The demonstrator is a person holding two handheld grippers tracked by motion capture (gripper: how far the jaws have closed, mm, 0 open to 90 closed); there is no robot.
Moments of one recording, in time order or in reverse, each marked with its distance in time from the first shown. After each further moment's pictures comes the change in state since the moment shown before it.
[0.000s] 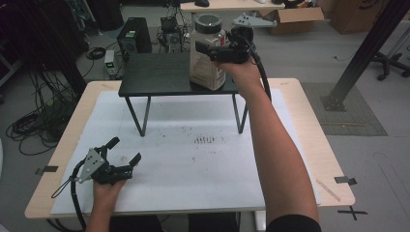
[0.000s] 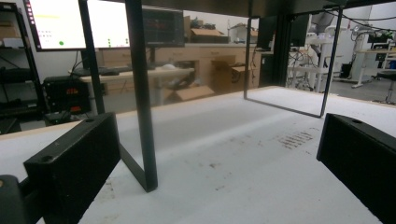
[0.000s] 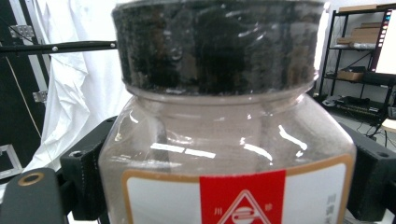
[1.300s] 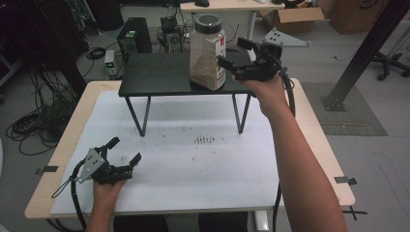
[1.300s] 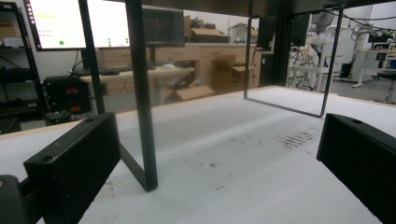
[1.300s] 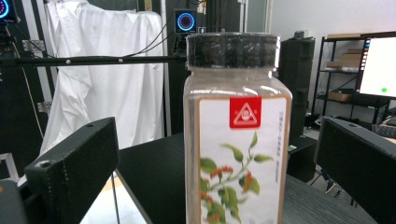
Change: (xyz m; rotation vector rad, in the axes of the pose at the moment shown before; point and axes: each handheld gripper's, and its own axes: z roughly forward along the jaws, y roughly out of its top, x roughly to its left) left arm 0.000 0.000 0.000 0.004 0.000 0.001; right arm 0.018 -0.012 -0.074 -0.090 -0.010 -0.033
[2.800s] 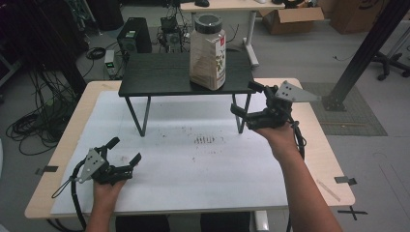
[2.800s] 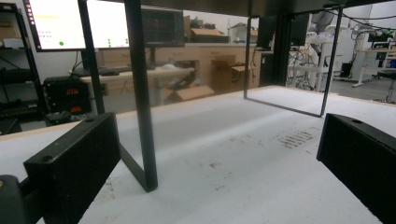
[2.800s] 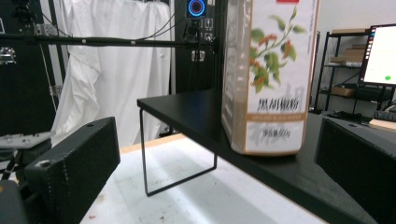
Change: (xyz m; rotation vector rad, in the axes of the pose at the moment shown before) left arm 0.000 0.000 0.000 -0.001 0.001 0.005; right arm 0.037 -0.080 -0.067 0.005 0.011 -0.019
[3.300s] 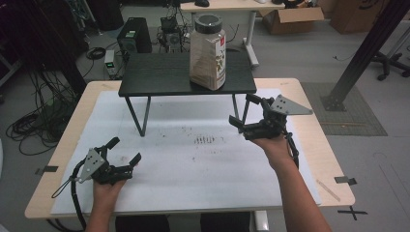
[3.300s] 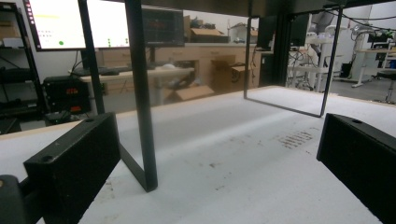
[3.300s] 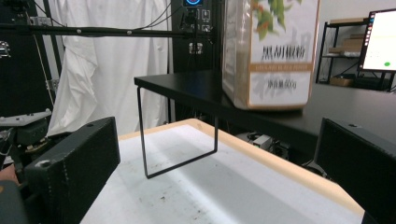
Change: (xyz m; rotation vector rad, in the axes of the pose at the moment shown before) left arm 0.000 0.000 0.000 -0.001 -0.001 -0.004; right arm 0.002 -0.038 -0.002 0.016 -0.013 0.017
